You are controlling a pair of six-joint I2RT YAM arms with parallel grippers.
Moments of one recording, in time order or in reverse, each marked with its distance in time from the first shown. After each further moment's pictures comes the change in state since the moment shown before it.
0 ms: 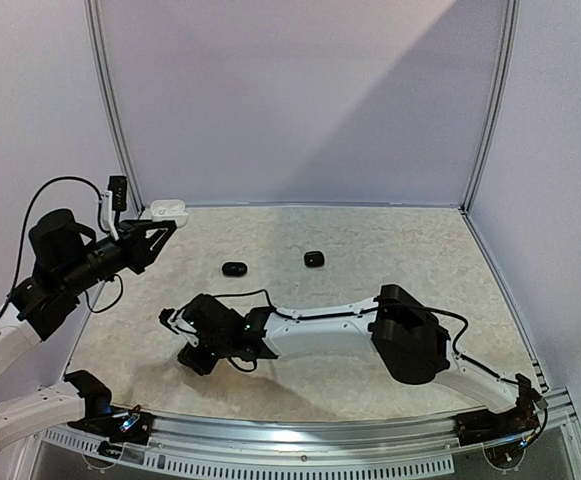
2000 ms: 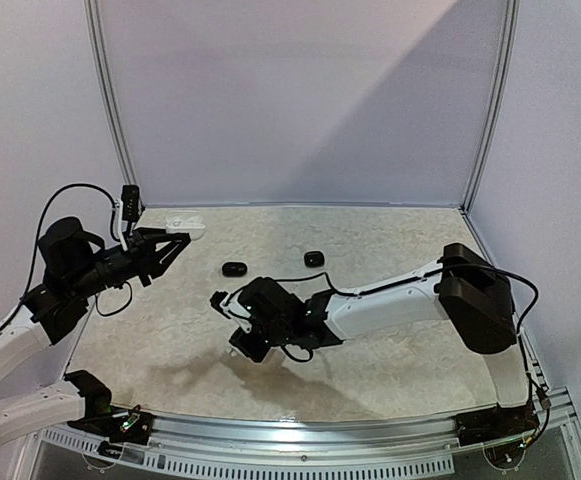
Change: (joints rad) left arm 0.001 0.031 -0.088 0.169 0.210 0.004; right arm -0.077 -0.445 -0.661 0.193 0.078 0.001
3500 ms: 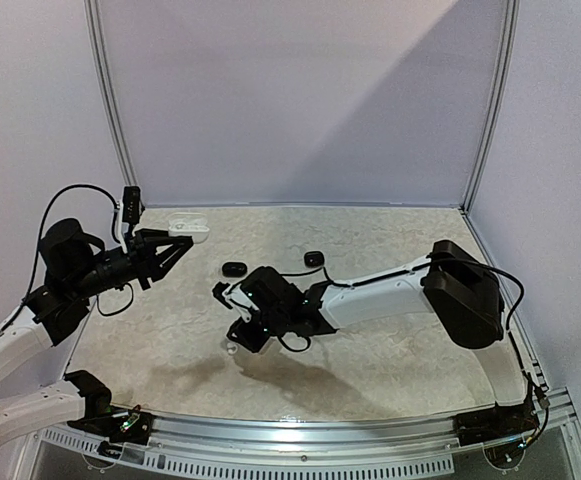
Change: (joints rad) left arm 0.000 0.005 -0.016 0.054 0.079 -0.005; right arm -0.056 0.072 0.076 0.001 -0.138 0.057
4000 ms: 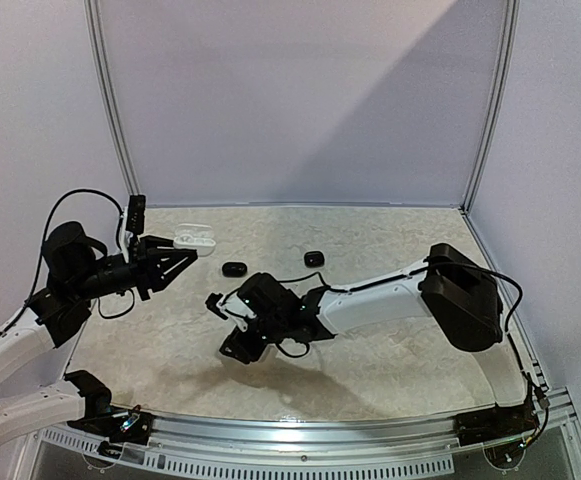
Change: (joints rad) left arm 0.000 0.003 -0.024 0.016 0.128 0.073; right arm 0.021 0.008 -0.006 0.002 -0.076 -0.047
